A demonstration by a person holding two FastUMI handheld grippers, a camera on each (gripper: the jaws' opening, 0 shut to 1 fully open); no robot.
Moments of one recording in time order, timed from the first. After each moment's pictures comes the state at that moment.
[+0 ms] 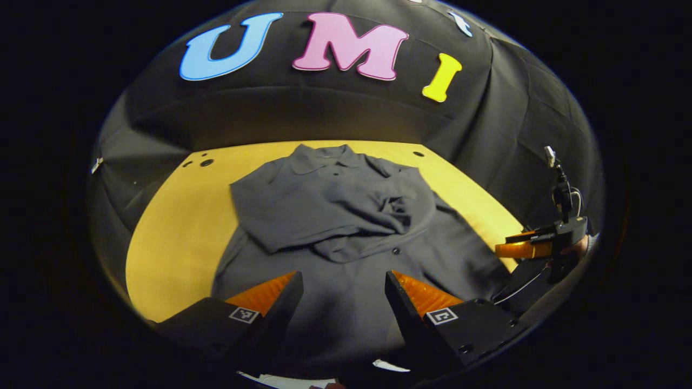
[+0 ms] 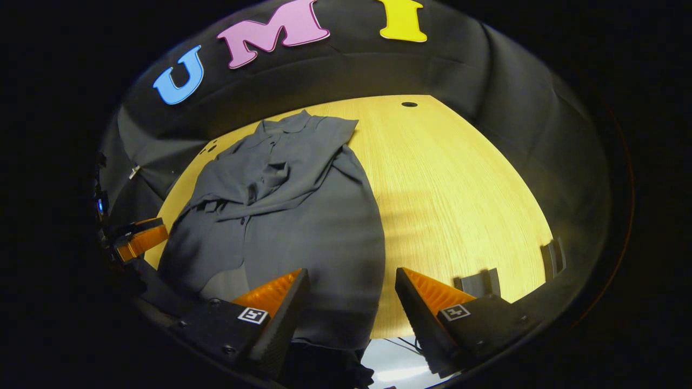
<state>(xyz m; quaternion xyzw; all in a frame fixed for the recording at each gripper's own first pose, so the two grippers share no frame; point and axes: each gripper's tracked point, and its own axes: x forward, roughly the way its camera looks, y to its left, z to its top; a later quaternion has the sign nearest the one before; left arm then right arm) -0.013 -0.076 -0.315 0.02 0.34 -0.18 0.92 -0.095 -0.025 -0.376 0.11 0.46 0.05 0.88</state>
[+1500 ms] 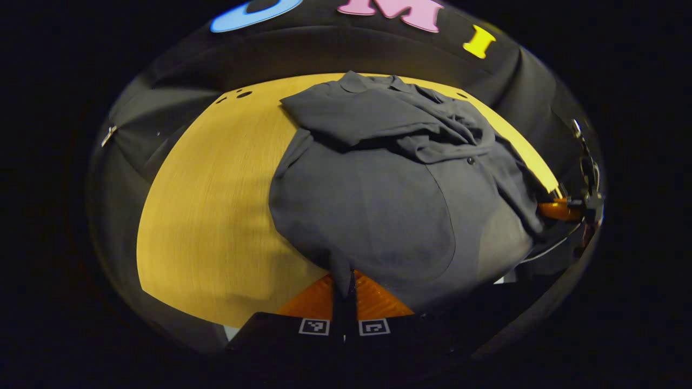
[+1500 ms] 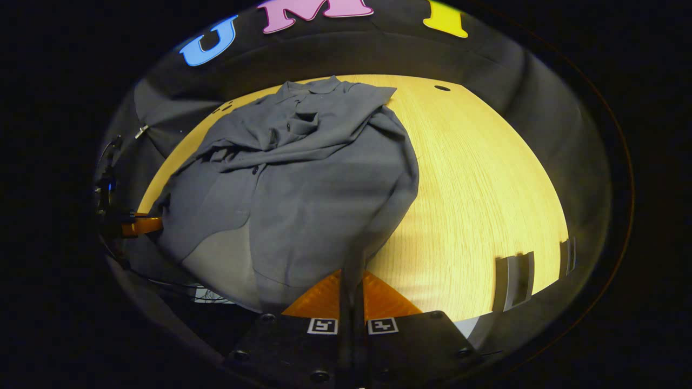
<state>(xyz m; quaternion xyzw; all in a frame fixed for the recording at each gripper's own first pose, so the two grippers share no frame) -0.052 0.023 -0.390 0.03 0.48 -0.11 0.87 -0.123 0.024 -0.402 0.06 0.50 0.11 0.86</state>
